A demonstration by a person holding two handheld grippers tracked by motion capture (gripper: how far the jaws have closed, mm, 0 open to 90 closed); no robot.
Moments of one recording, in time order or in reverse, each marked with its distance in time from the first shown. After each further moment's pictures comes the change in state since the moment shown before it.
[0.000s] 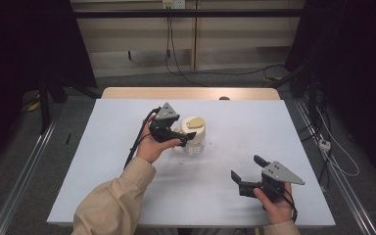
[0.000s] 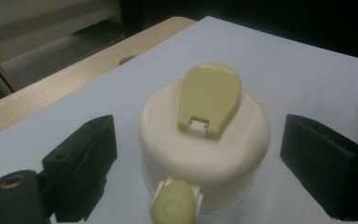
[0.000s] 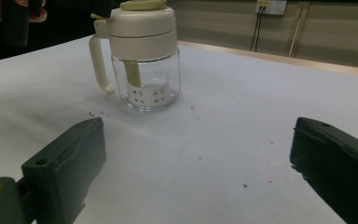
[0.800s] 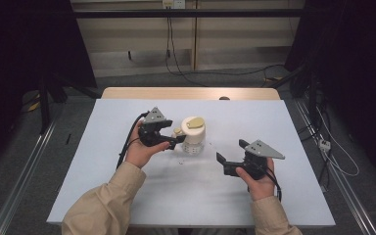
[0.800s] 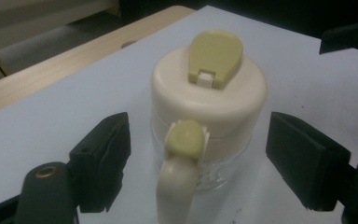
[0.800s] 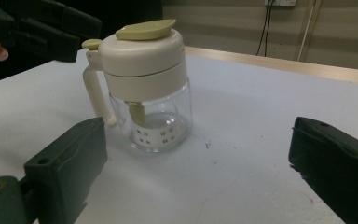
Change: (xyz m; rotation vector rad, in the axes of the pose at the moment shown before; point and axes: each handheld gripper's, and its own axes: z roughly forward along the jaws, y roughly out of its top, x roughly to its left) left arm 0.006 -0.020 -0.020 0.022 -0.029 -0.024; right arm 0.006 0.036 0.053 0.024 0.019 0.050
